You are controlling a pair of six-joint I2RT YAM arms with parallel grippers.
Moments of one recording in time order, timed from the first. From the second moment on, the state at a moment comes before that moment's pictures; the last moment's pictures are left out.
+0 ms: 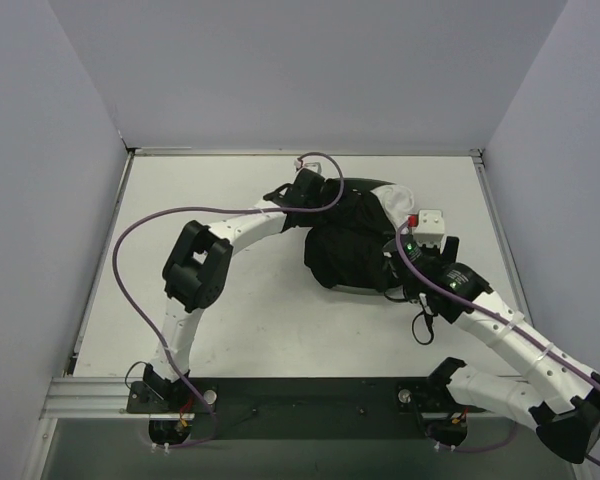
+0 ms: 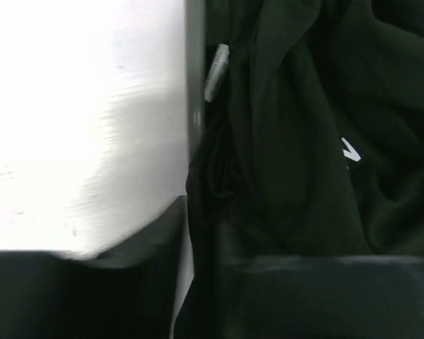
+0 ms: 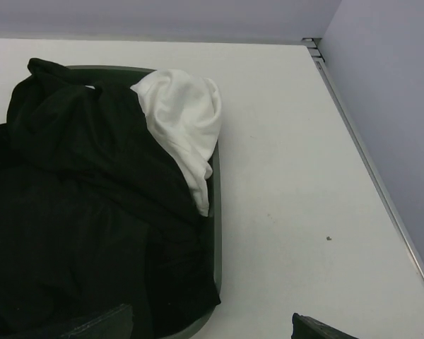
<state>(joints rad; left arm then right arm) -0.67 2.17 1.71 -0.33 -0.15 -0.57 0.71 0.97 0.91 -0.81 0.79 0.52</state>
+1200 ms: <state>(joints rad) -0.60 1.34 1.14 -0.49 -0.26 -0.60 0.63 1.67 1.24 -0.57 0.51 0.46</state>
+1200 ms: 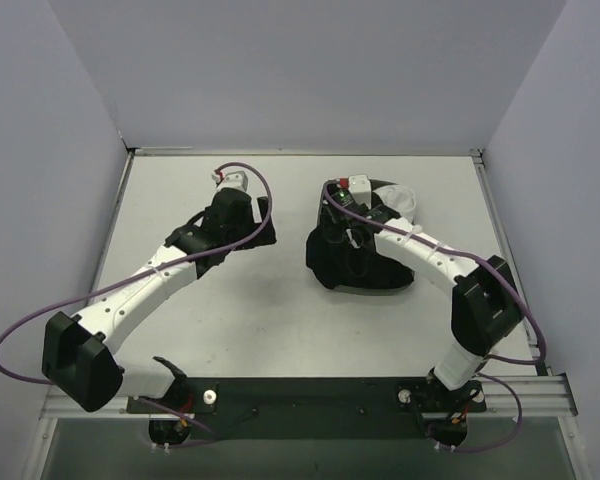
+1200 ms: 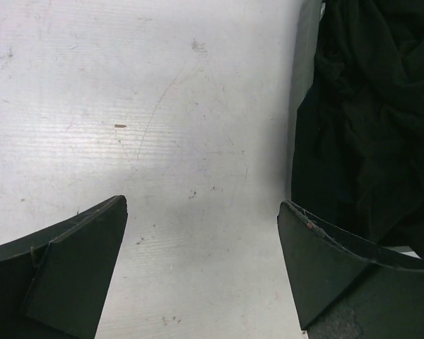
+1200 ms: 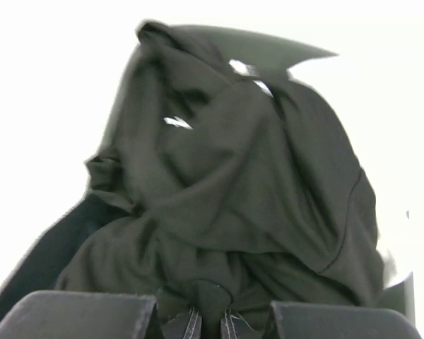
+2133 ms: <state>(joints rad) -0.58 1.09 0.95 -0.50 -0.27 -0.62 1.02 1.68 1.87 -0.88 0.80 0.19</state>
